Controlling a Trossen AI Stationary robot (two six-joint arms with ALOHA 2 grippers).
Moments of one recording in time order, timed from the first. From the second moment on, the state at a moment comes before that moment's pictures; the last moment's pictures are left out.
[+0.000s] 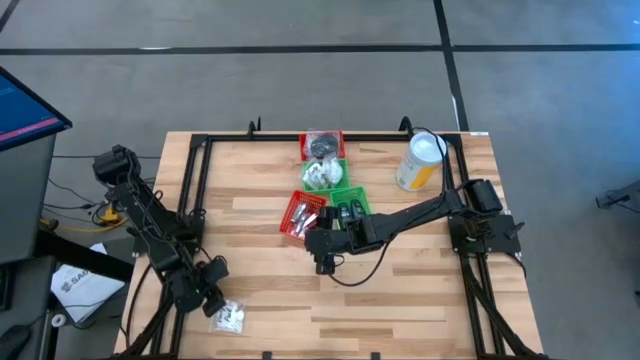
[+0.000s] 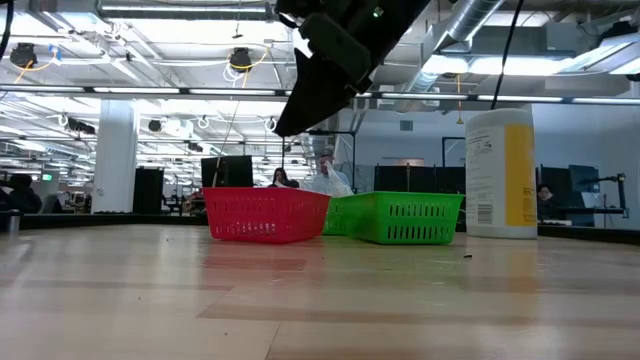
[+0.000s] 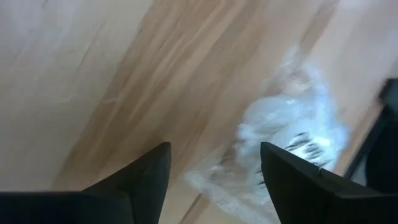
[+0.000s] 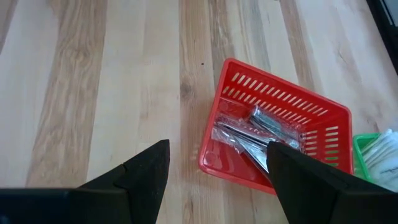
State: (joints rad) left arm -1.06 1.20 0.42 -0.33 -0.21 -1.69; right arm 0.24 1.94 1.43 -0.38 0.39 0.04
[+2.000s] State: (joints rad) left arm -1.07 1.33 0.36 0.15 -0.11 -1.84; right arm 0.23 1.94 1.43 -0.40 0.39 0.05
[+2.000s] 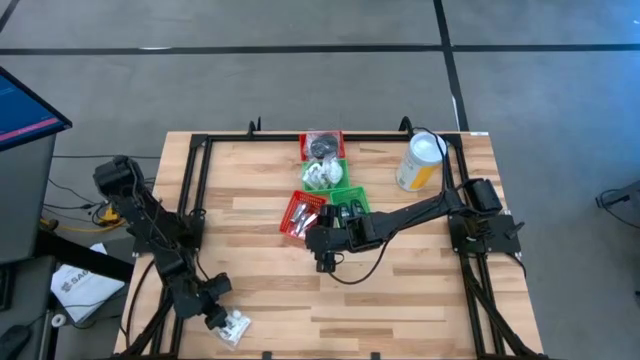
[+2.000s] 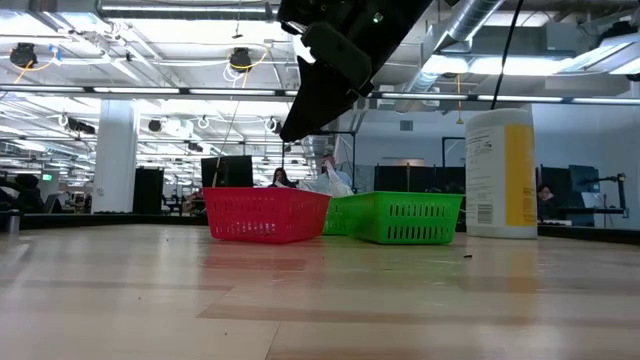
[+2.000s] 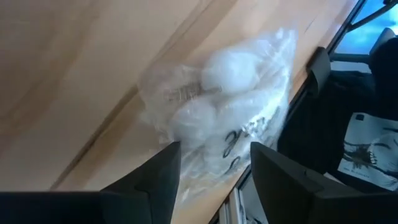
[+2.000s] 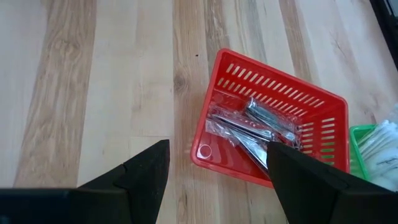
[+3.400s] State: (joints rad) left arm -0.68 1.17 0.39 0.27 -0.53 -0.93; right arm 0.22 1.94 1.43 -0.27 0.31 0.09
